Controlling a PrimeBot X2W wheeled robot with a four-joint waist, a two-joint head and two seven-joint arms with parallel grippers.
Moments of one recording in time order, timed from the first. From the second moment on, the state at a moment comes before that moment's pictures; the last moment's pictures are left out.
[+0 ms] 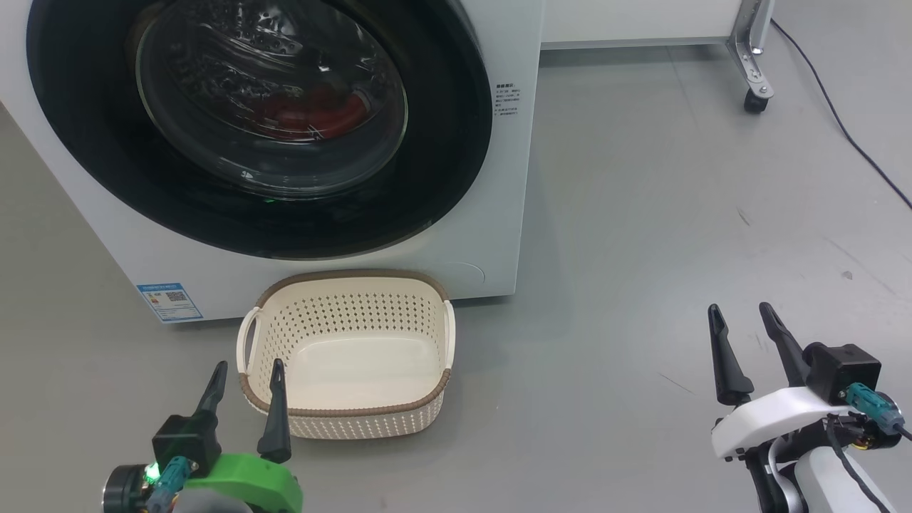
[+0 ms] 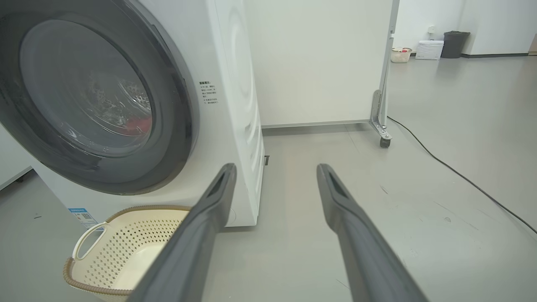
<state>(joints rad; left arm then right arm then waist) -0.06 0.05 -0.21 0.32 -0.35 0.07 -0.25 -0.09 -0.19 0.20 0.34 0.44 0.05 -0.25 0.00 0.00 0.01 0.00</state>
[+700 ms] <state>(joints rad) -0.06 0.05 -0.20 0.33 -0.35 0.07 -0.25 -0.09 -0.18 0.17 0.34 0.44 0.06 -0.25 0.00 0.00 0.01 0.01</state>
